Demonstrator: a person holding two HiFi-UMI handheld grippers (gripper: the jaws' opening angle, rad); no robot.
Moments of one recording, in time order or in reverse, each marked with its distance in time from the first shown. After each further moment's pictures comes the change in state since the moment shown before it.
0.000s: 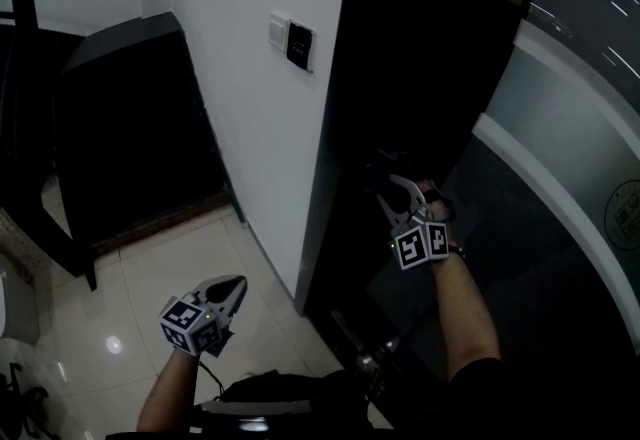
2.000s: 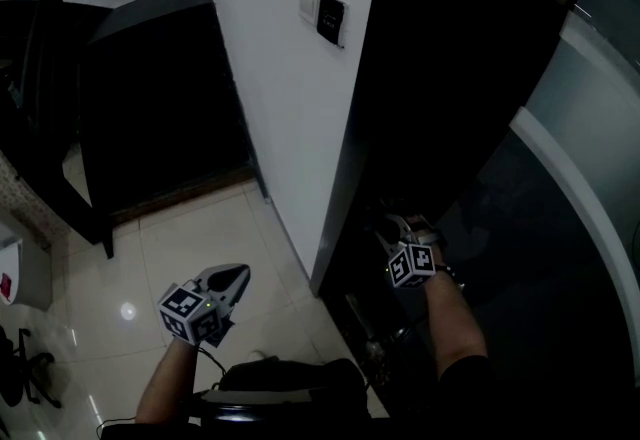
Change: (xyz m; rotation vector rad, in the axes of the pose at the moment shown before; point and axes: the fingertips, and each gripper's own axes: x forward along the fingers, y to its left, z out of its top) left arm -0.022 0.009 -0.013 -0.024 0.056 0.082; right arm 0.018 0.191 -0.051 0.067 0.098 0.386
